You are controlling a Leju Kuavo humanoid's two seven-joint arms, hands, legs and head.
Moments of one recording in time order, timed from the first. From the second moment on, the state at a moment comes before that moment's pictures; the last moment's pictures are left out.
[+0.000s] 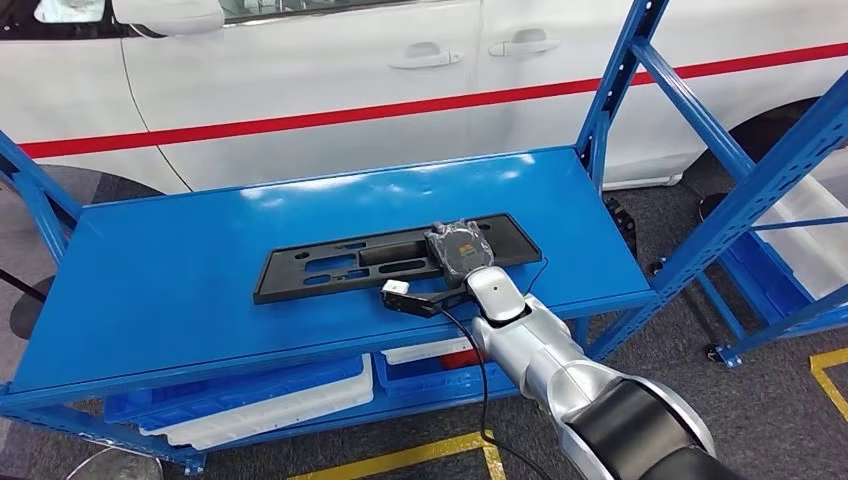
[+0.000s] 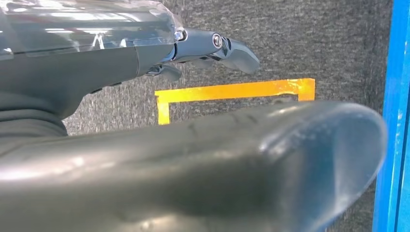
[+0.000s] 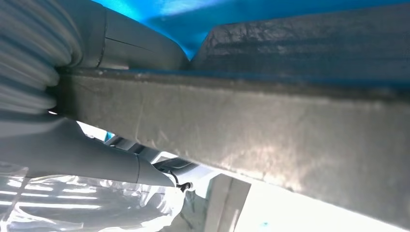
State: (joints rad) left arm -0.10 -0.09 1.25 -0.21 -1.05 0.06 -0.35; right arm -0.87 0.16 0.51 -0.34 1.46 -0.50 0.14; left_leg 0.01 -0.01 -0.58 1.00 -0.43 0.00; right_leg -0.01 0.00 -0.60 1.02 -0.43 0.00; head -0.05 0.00
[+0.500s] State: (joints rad) left arm -0.10 -0.09 1.25 -0.21 -1.03 0.07 -0.38; right arm -0.86 0.16 0.36 -0.45 1.22 -0.64 -0.12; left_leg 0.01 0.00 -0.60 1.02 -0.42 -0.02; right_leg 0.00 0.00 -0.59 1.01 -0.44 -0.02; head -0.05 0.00
